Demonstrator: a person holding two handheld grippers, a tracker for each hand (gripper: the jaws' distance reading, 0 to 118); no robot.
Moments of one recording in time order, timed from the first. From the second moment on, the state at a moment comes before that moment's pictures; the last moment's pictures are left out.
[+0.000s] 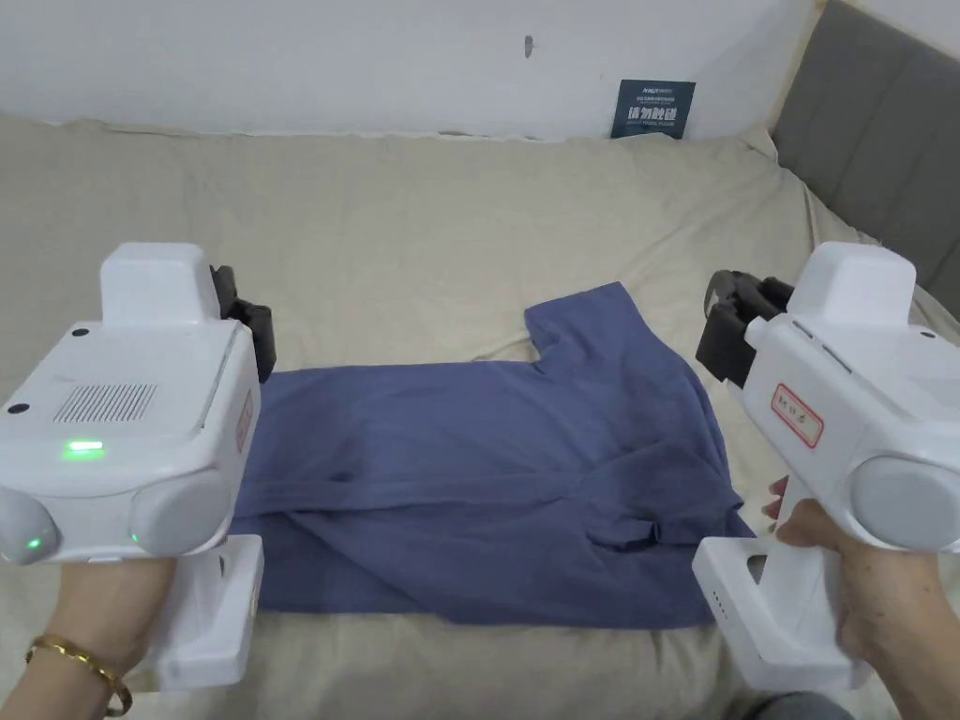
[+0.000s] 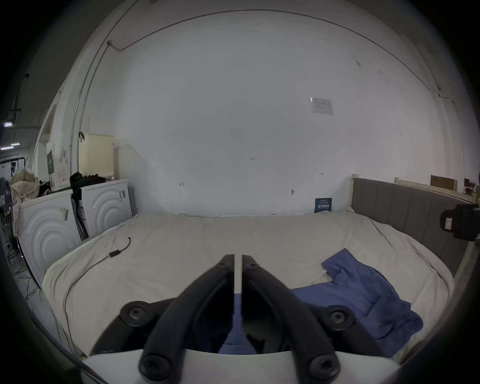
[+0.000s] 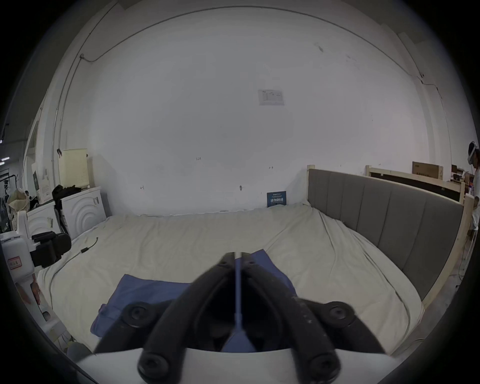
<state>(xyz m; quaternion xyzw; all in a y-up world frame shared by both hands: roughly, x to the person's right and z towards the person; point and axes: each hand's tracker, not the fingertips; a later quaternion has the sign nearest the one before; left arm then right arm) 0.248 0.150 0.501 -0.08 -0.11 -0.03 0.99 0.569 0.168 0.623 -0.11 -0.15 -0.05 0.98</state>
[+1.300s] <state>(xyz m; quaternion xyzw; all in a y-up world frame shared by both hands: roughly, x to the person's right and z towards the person) 0.225 -0.019 0.157 -0.54 -0.05 -0.03 0.84 0.634 0.082 0.499 -0.28 -0.16 -0.09 0.94</state>
